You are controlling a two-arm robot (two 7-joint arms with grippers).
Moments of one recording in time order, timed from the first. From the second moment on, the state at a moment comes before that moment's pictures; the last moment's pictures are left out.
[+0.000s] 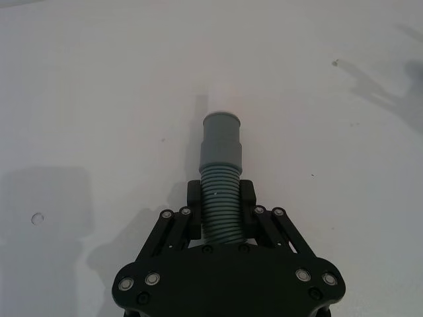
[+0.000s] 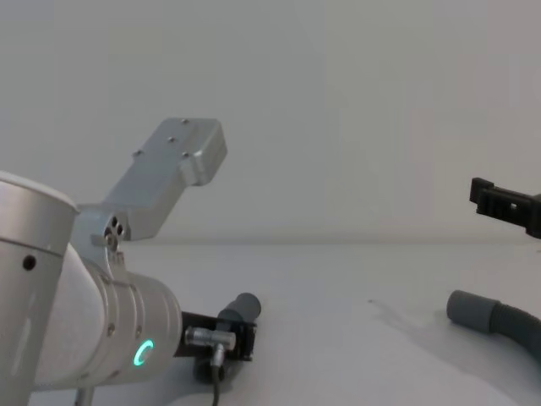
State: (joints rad) left arm -0.11 0.13 0.42 -1.81 -0.25 0.76 0.18; right arm -0.01 0.34 -0.23 -1.77 0.29 0.03 0.07
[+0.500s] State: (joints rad) left arm -0.11 0.13 0.42 -1.81 -0.25 0.76 0.18; right arm -0.03 0.35 -0.23 -1.78 0.28 0.06 0.08
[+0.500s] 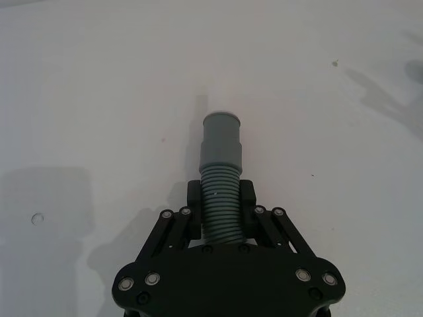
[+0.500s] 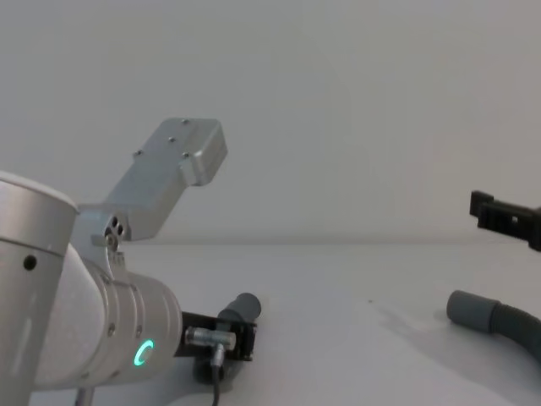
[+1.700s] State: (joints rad) left arm -0.11 0.13 0.42 -1.81 -0.25 0.76 0.18; right arm -0.09 0.35 -0.17 -1.90 0.36 0.52 0.06
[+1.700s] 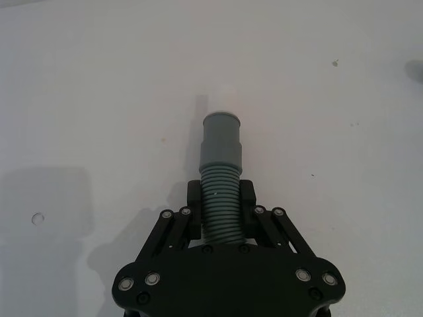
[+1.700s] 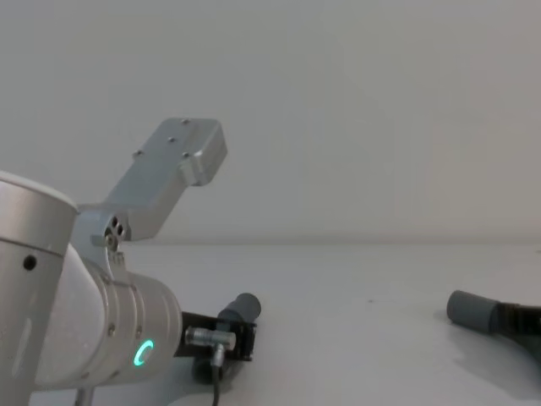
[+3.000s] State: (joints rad) left arm -0.11 0.13 0.42 -1.81 -0.25 0.76 0.18; right arm -0.01 0.34 -0.16 -1.81 0.38 0.61 0.13
